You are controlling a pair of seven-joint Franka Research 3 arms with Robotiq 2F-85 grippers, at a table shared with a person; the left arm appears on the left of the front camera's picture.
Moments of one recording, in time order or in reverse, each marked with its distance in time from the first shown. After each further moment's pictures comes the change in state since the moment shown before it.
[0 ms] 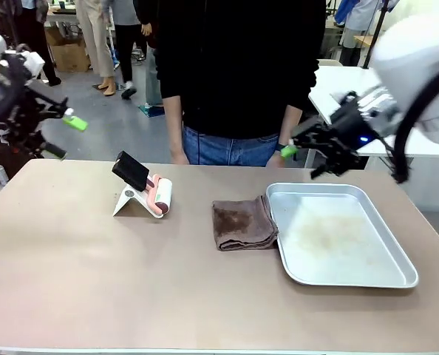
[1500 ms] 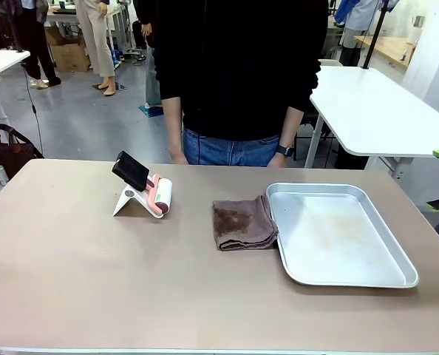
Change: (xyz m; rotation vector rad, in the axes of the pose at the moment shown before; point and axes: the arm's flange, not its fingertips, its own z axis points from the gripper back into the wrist) left arm -0.104 0.126 0.075 -0.439 -0.148 0.041; right arm -0.064 -0.172 0.137 0.639 0.375 -0.264
